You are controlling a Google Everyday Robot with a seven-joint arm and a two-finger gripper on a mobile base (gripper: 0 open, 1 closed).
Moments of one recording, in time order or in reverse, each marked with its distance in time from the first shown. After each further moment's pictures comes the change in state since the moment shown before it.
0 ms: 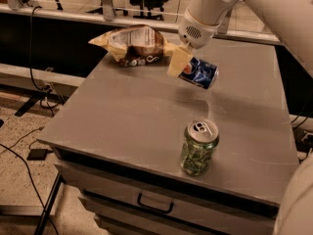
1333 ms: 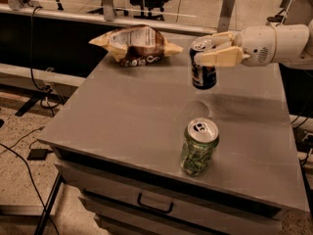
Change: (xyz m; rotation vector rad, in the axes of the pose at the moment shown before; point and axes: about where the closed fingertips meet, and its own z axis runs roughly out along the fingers) arm 0.032 0.005 -0.076 -0.312 -1.094 -0.126
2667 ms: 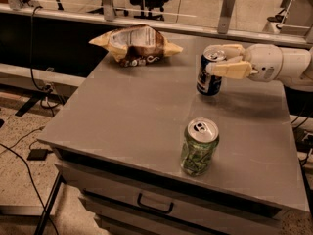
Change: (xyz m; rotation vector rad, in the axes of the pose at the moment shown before) arm 0.032 -0.008 -0.030 -0.013 -0.170 -0.038
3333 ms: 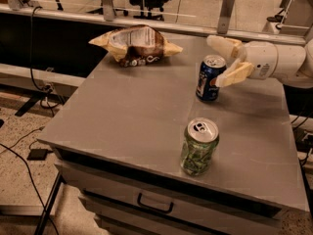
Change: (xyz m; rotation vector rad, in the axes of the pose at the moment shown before) arm -0.003 0.001 0.010 -0.011 0.010 0.000
